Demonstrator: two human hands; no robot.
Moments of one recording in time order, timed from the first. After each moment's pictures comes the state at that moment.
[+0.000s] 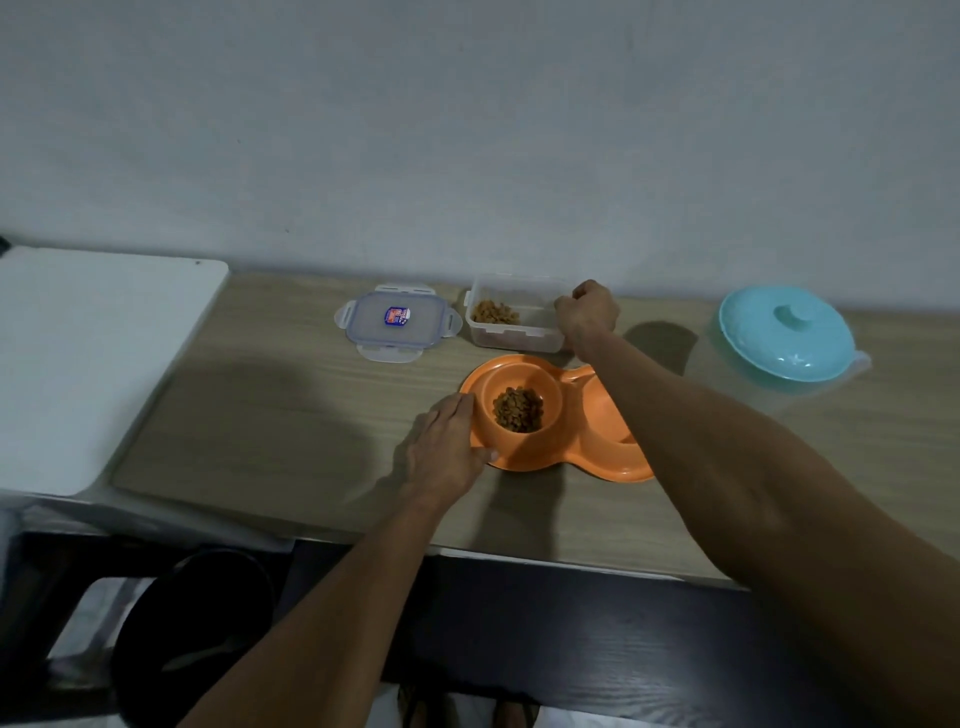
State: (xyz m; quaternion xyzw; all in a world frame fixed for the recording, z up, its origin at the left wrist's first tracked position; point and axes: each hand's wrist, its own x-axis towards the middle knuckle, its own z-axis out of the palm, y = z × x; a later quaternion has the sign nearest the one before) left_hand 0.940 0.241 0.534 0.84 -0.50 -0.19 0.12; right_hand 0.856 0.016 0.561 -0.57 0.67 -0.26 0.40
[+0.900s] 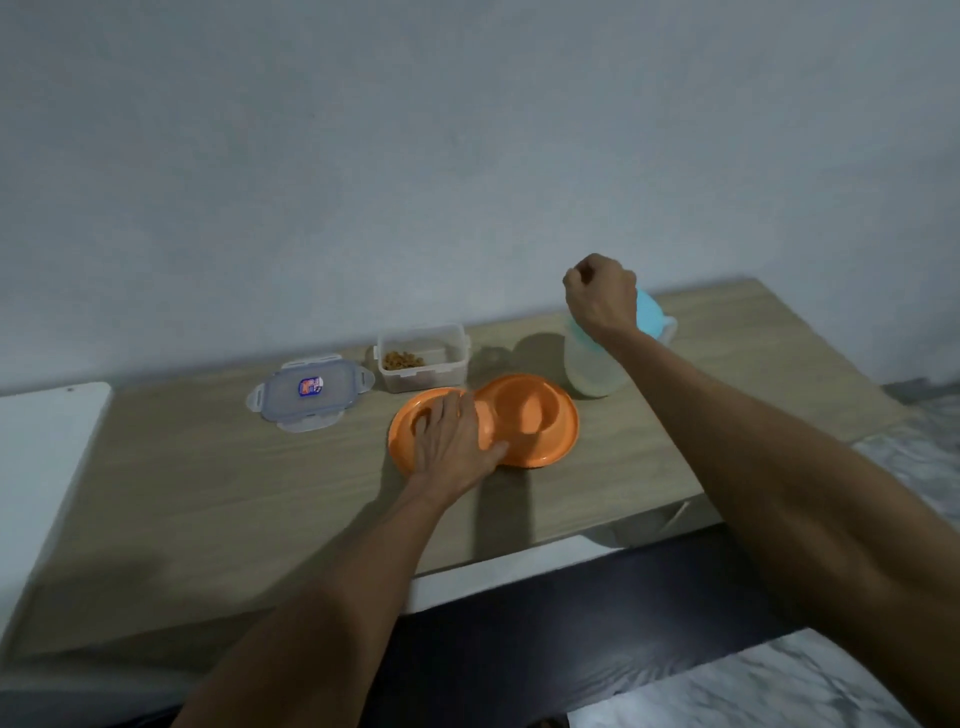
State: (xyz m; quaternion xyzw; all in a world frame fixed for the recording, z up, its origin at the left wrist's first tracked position) left_hand 0.890 0.204 0.569 0.72 -0.68 -0.12 0.11; right_hand 0.717 0.057 0.673 -0.62 0.67 -0.37 0.17
